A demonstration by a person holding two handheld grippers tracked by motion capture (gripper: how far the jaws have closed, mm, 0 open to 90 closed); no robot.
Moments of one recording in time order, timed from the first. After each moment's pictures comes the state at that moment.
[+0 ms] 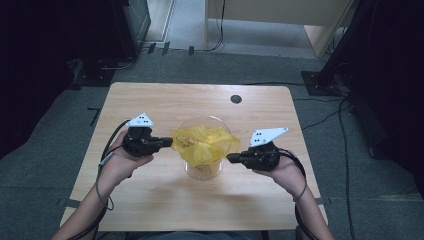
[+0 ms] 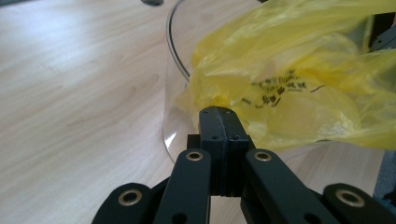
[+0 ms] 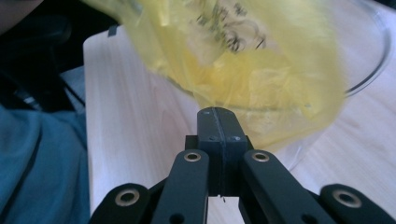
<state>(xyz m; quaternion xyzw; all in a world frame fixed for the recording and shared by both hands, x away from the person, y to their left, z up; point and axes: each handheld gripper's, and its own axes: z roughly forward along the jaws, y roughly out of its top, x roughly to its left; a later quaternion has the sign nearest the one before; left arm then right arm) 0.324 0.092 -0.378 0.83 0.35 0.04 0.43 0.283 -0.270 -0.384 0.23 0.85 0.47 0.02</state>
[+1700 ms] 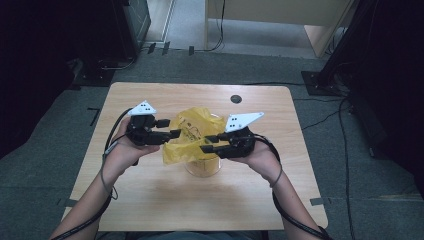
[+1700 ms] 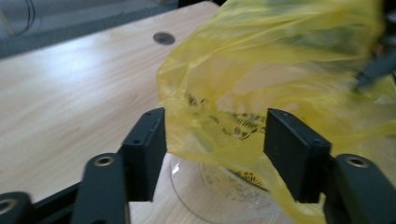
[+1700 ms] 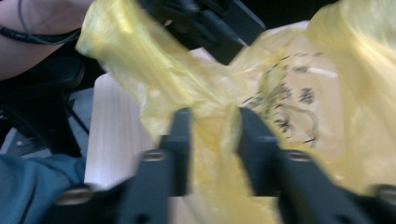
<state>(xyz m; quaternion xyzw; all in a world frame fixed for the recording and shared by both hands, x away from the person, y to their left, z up) 0.349 0.083 -0.364 0.81 0.36 0.07 0.46 0.313 -0.209 -0.363 0.19 0.84 0.51 0.02</state>
